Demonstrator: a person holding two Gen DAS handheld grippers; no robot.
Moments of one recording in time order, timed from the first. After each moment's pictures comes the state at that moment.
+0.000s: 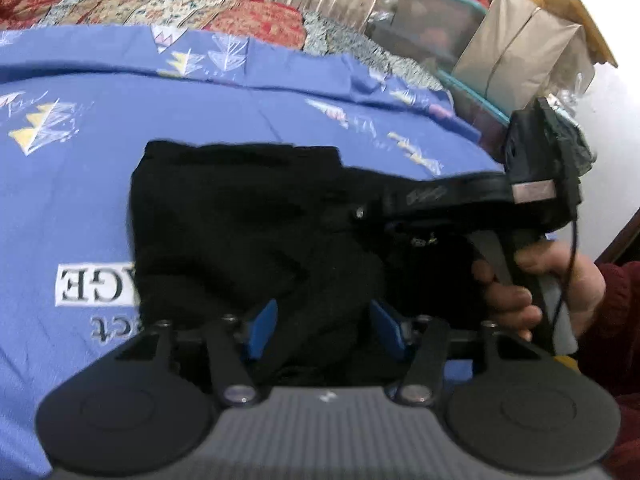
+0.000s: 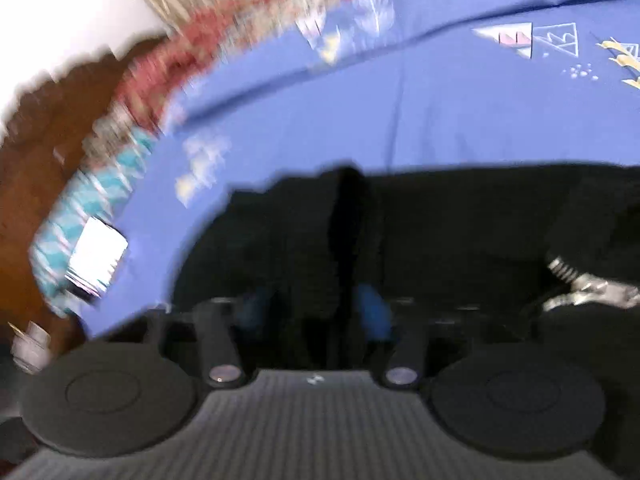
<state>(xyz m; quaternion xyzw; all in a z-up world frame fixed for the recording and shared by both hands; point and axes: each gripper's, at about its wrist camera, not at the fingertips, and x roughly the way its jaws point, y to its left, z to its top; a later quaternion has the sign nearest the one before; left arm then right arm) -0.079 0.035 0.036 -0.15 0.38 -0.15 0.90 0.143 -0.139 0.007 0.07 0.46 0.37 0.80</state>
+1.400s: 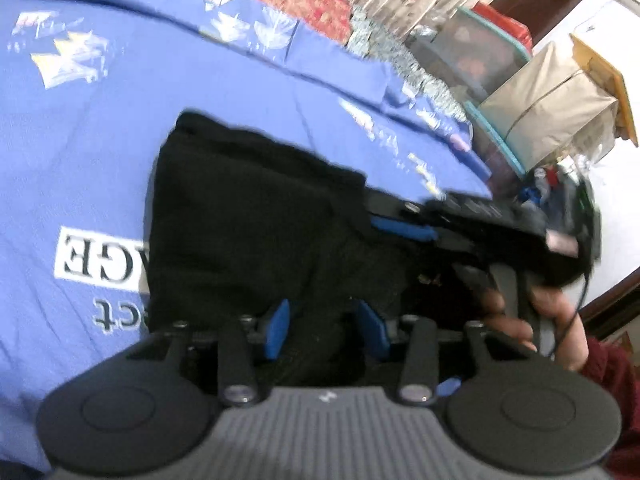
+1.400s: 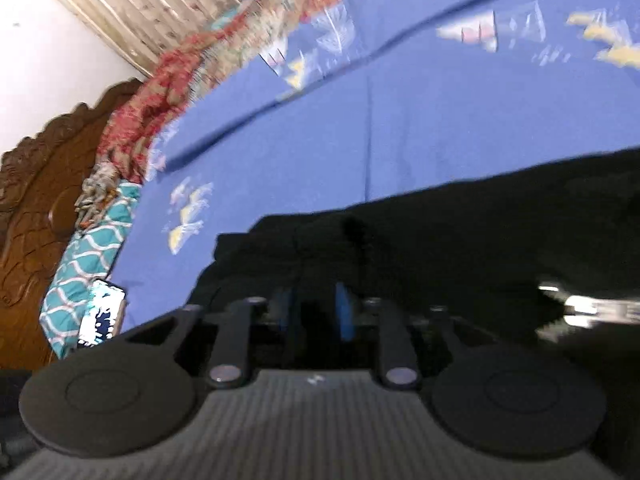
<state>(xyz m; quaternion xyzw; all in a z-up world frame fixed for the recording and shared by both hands) -0.064 0.083 0.040 -0.27 0.39 -0.14 0.87 0.160 -0.164 0.022 0.18 0.45 0.34 0.81</state>
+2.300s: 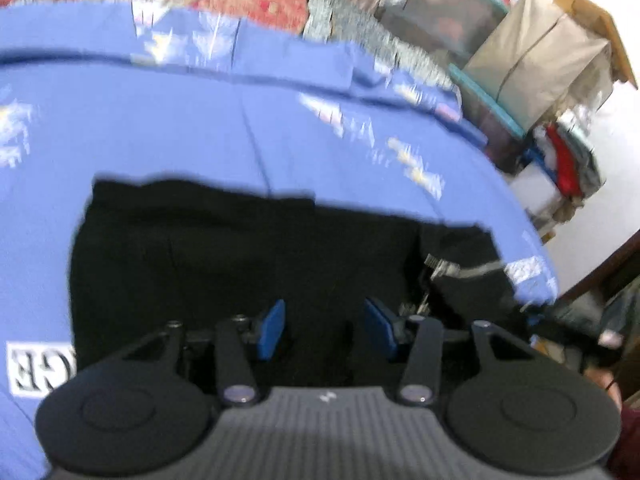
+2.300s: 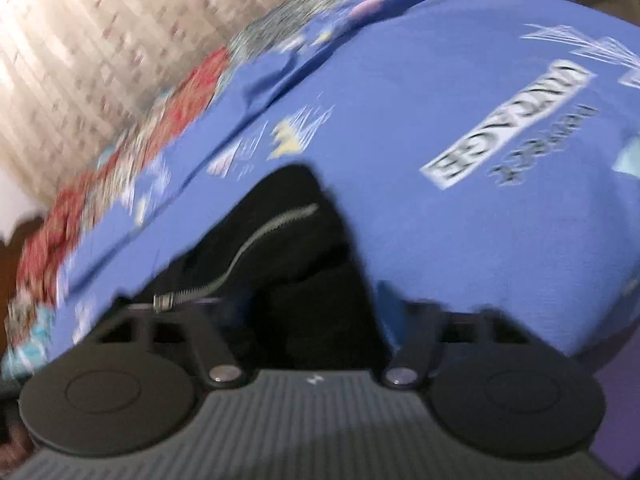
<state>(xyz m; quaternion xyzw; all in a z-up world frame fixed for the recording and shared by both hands) -0.004 0.030 0.071 -0.19 0.41 -0.16 0.88 0.114 -0.373 0.002 0.23 0.38 0.14 0.88</state>
